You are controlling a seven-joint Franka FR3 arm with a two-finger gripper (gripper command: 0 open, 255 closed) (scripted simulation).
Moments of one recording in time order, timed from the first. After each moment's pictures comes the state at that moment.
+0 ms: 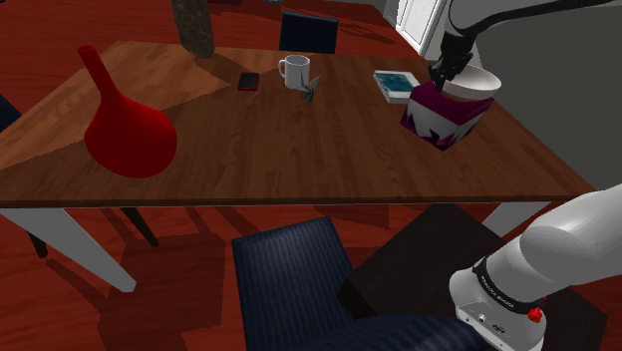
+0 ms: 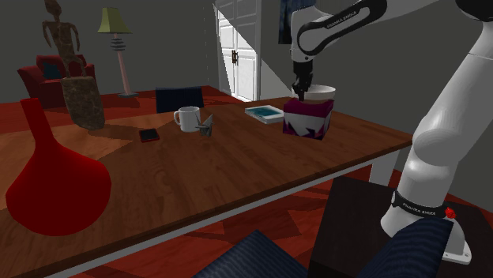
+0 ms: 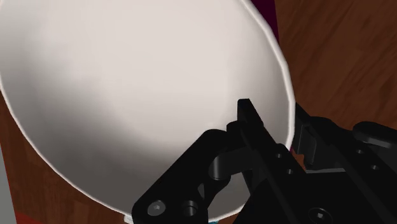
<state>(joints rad) -0.25 -0.25 -0.15 -2.20 -0.32 2.01 -0.04</state>
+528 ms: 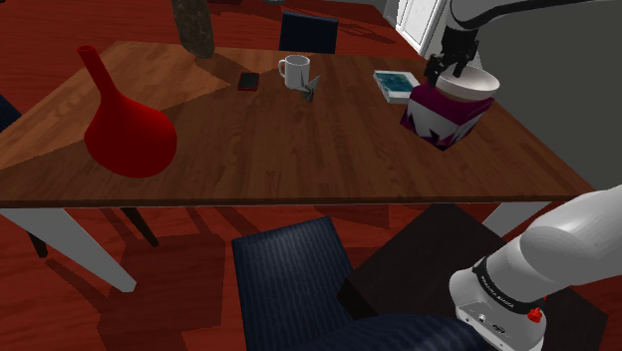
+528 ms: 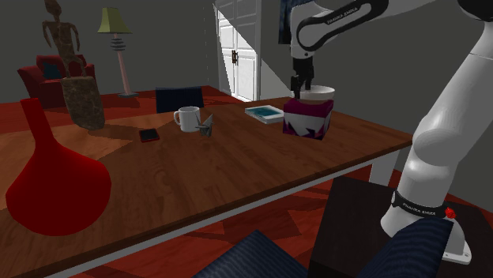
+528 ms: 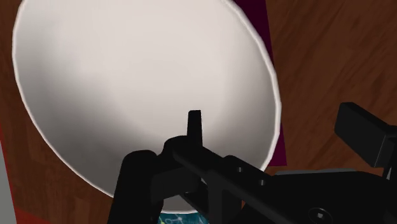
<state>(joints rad) -0.24 -0.25 -0.14 -2.17 -0.32 1.97 -0.04</state>
